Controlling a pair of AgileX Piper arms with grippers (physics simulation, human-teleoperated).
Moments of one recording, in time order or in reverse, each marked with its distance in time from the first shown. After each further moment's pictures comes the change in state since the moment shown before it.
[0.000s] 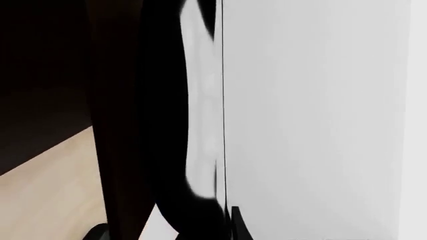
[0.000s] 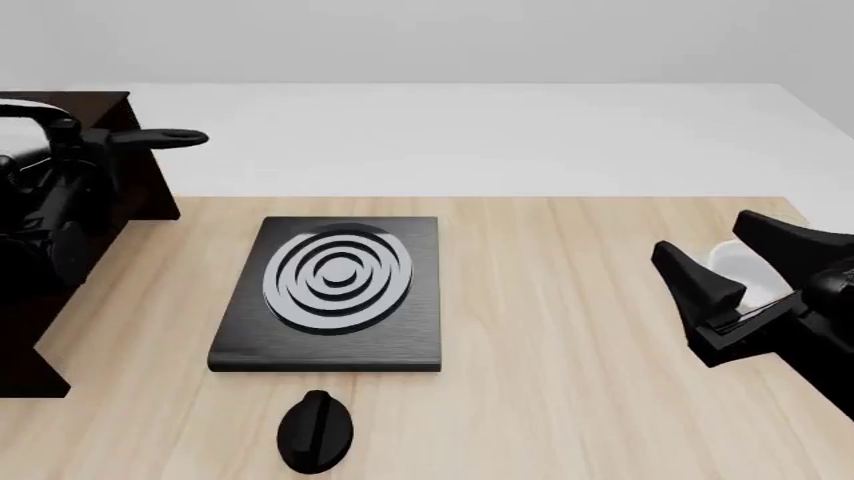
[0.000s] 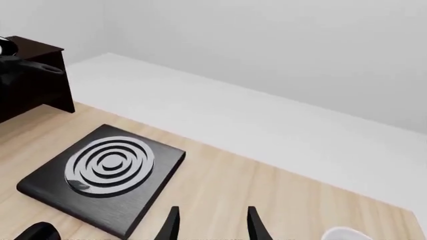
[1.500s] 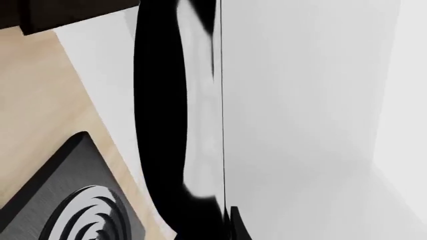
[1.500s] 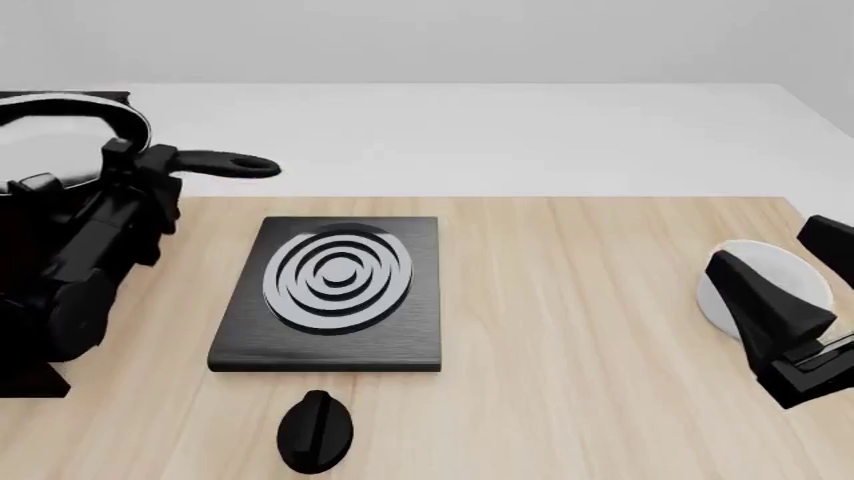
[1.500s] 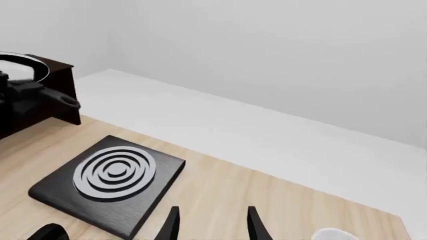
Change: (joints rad) left arm -0.253 -0.323 0.266 0.049 0.037; right arm 0.002 -0.178 -0.041 0.154 0.000
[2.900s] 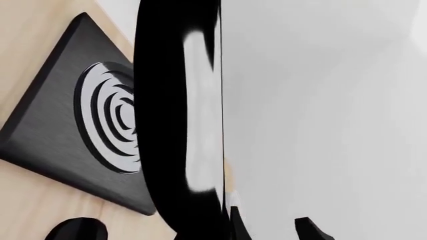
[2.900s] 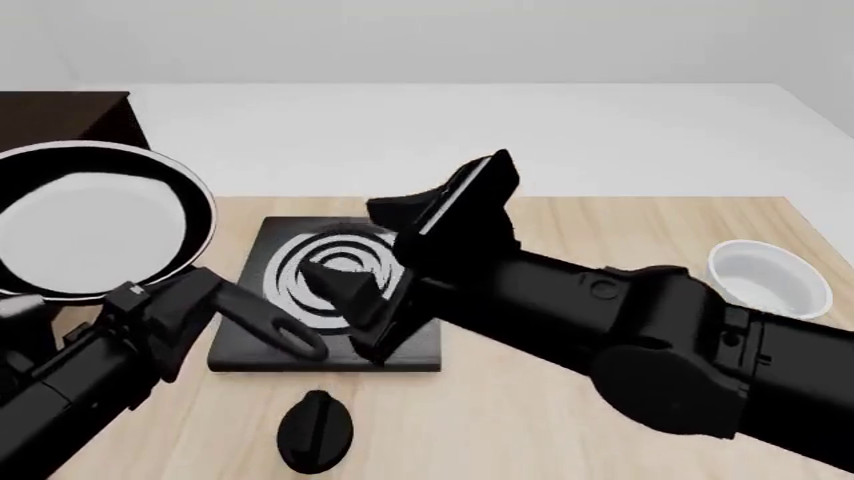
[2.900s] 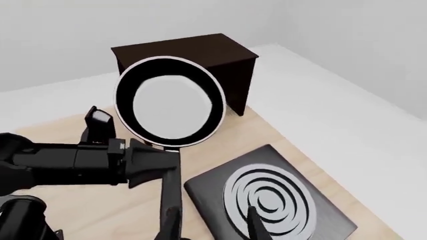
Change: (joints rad) left arm -0.365 -0.663 0.328 0.464 0.282; right arm 0.655 0.893 -0.425 -0.283 0.036
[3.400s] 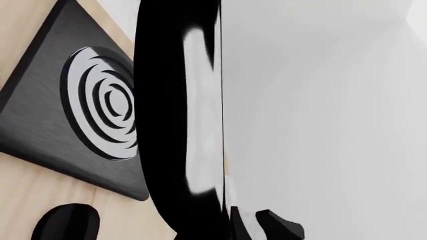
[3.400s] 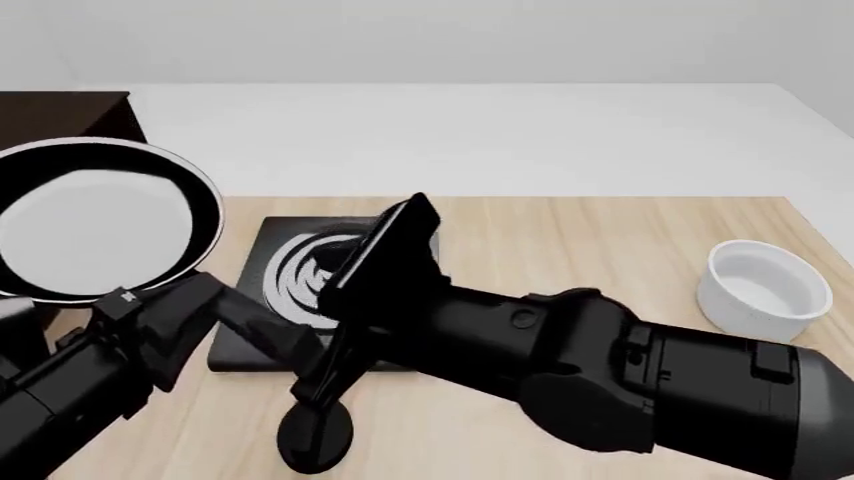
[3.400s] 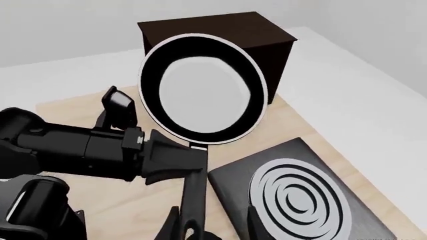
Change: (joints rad) left arm -0.045 -0.059 -0.028 0.090 0.001; right arm 0.089 0.118 -0.046 0.013 -0.008
